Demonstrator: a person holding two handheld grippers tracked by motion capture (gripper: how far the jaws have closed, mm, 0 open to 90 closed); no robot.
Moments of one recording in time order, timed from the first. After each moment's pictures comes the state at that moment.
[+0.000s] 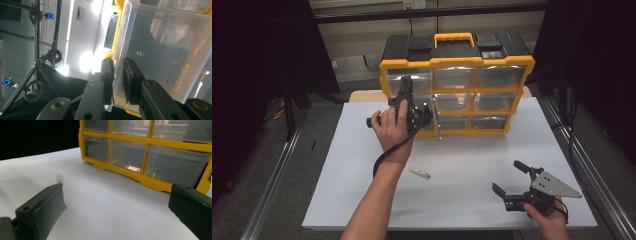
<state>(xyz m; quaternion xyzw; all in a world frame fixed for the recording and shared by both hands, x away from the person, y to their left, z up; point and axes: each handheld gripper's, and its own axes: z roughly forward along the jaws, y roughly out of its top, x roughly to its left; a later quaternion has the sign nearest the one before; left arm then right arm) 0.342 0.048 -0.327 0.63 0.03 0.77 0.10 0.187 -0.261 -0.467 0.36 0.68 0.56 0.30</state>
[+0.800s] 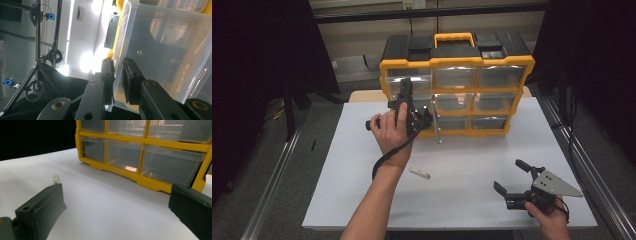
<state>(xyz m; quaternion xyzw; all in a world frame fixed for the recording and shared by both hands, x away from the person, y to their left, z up) 0.334 0.048 -0.326 0.63 0.02 0.77 0.10 0.189 -0.265 -0.468 0.36 0.68 0.56 0.30</state>
